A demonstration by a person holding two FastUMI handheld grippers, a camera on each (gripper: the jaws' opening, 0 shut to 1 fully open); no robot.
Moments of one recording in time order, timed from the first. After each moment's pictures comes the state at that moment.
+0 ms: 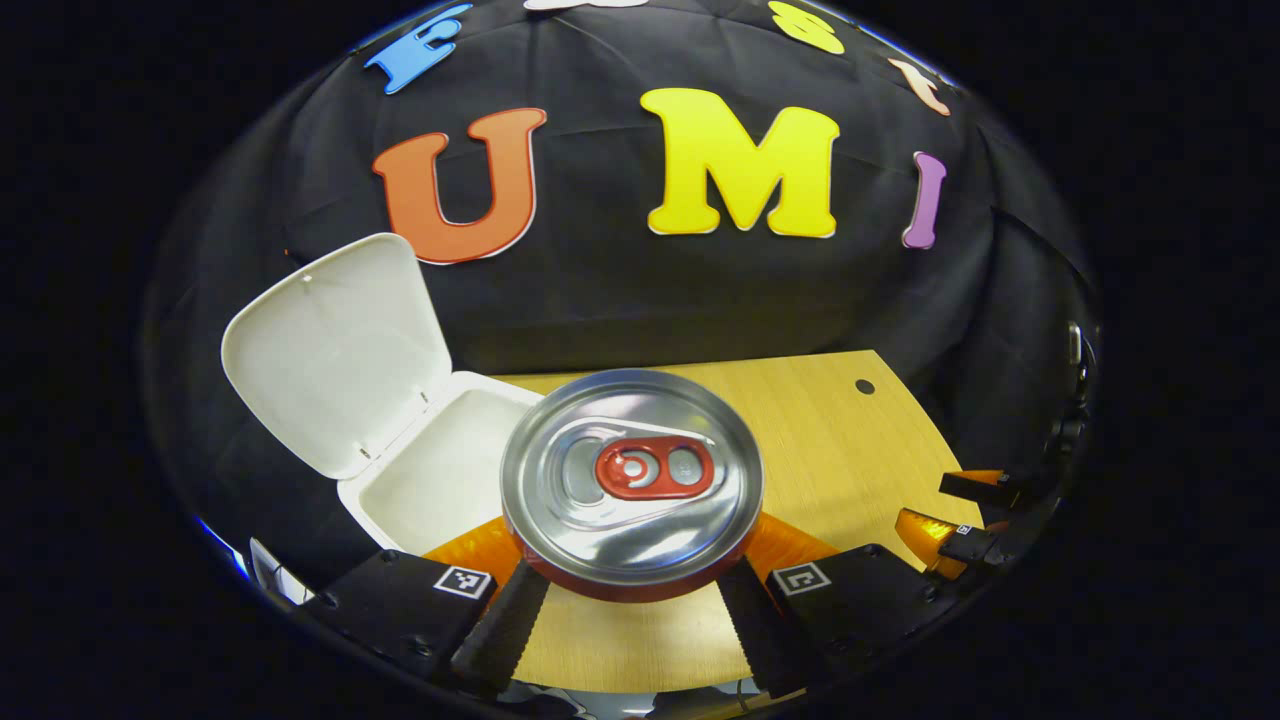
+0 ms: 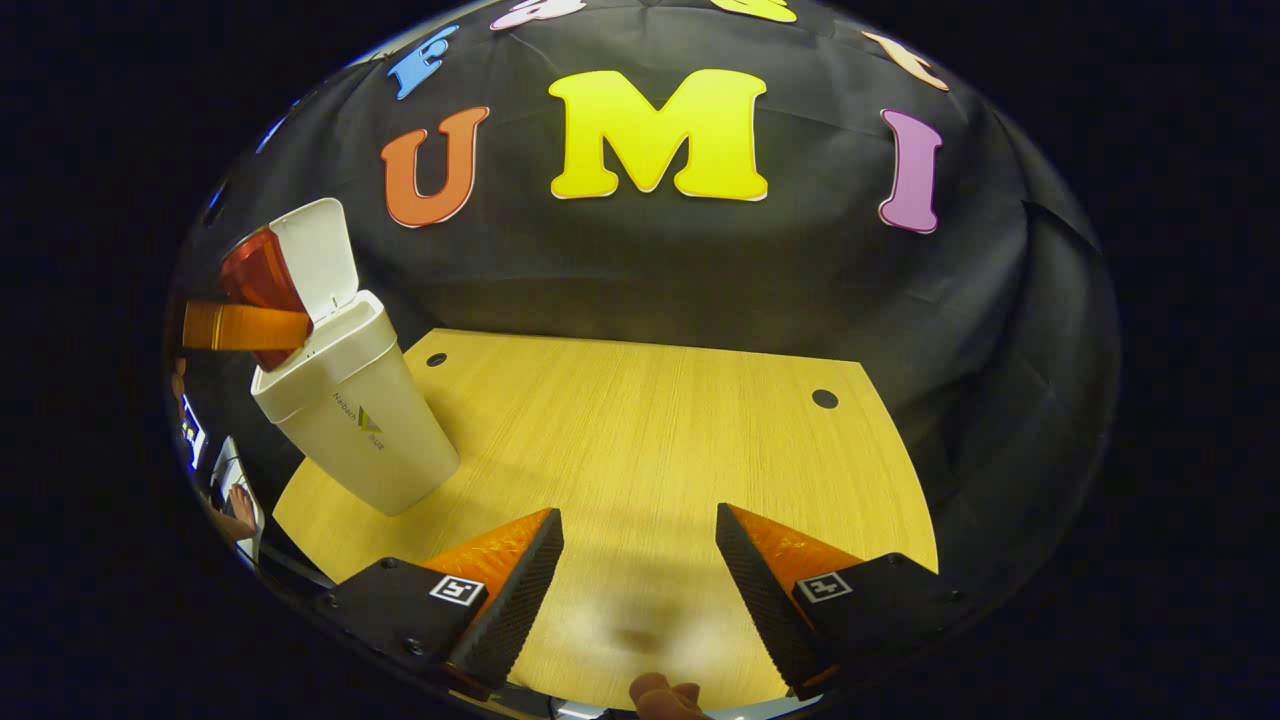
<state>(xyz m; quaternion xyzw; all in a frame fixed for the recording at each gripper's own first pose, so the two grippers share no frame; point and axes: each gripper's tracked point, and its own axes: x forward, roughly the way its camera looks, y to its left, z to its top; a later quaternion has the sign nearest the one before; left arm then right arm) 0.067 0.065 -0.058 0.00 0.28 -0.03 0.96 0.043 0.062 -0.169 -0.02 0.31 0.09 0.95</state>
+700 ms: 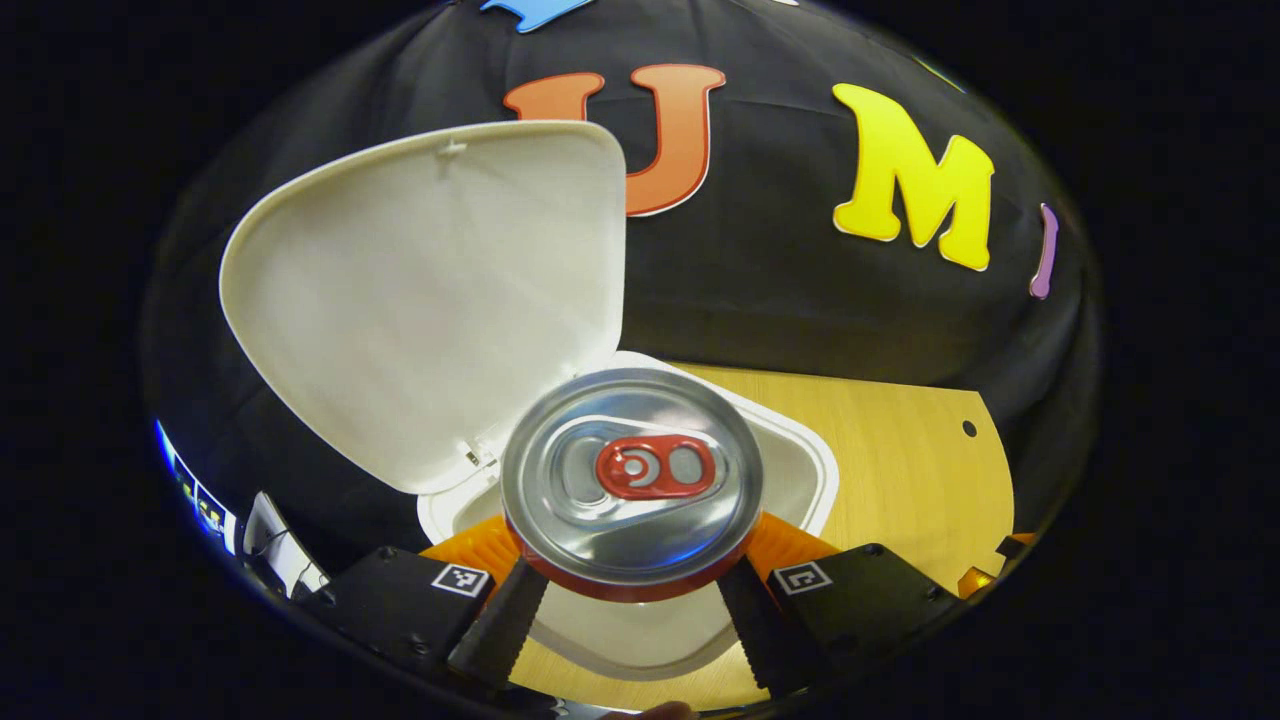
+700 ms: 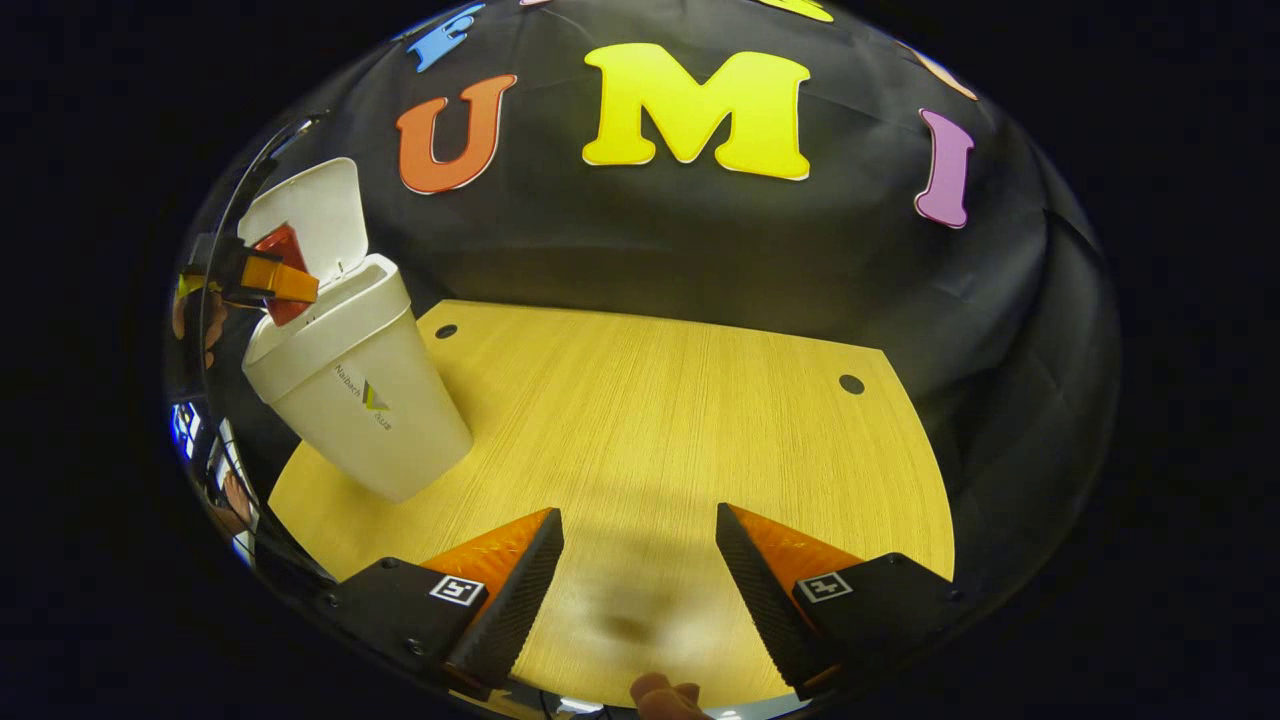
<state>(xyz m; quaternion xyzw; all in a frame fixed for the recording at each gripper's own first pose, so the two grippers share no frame) 0.116 0.188 -0.123 -0.06 0.32 0.08 0.94 0.036 0.099 -0.203 -0.05 0.34 0.09 0.93</state>
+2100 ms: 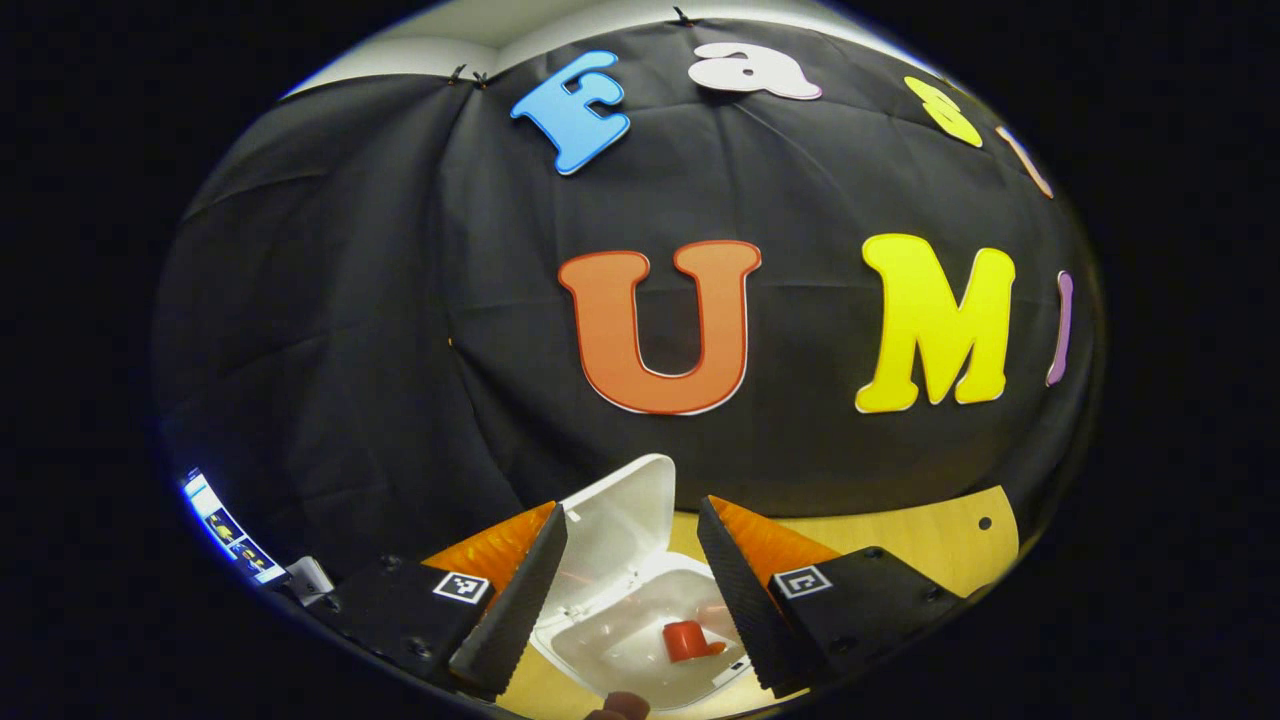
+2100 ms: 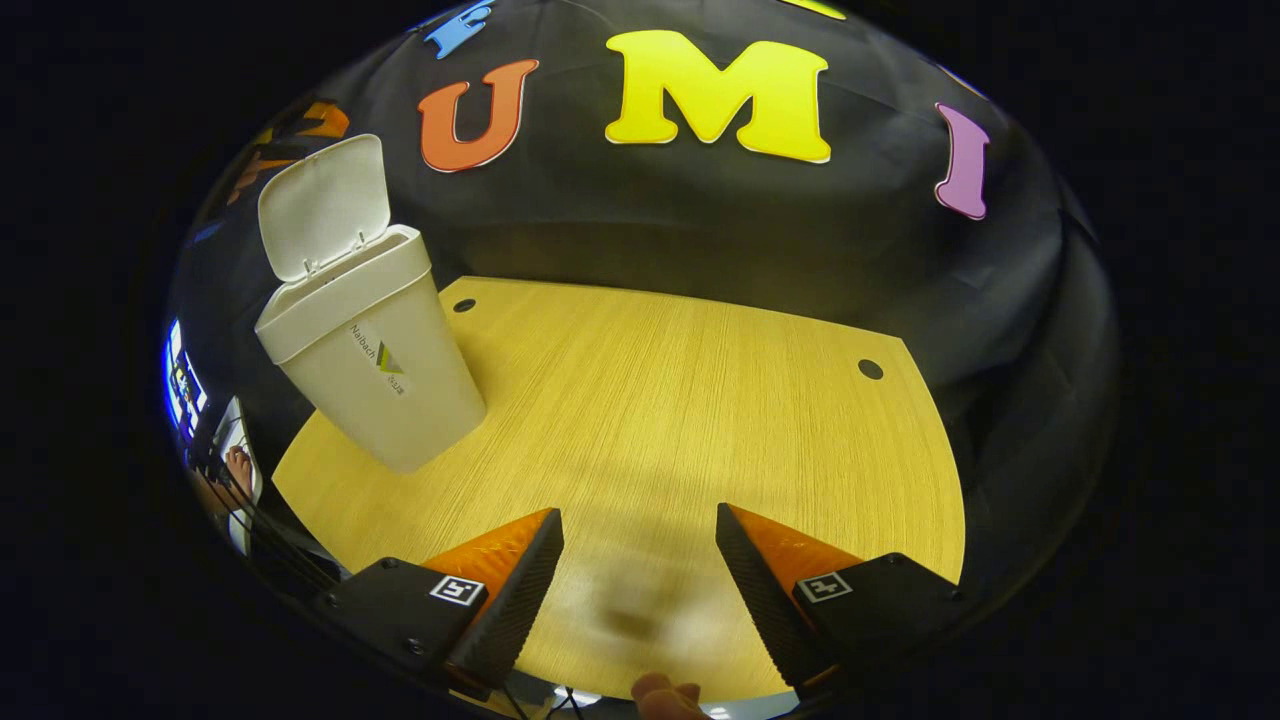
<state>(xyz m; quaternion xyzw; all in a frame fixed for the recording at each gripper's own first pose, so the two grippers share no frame) 0.153 0.243 0.094 -0.01 0.10 0.16 0.98 0.018 0.100 -0.223 -0.05 0.36 0.12 0.92</state>
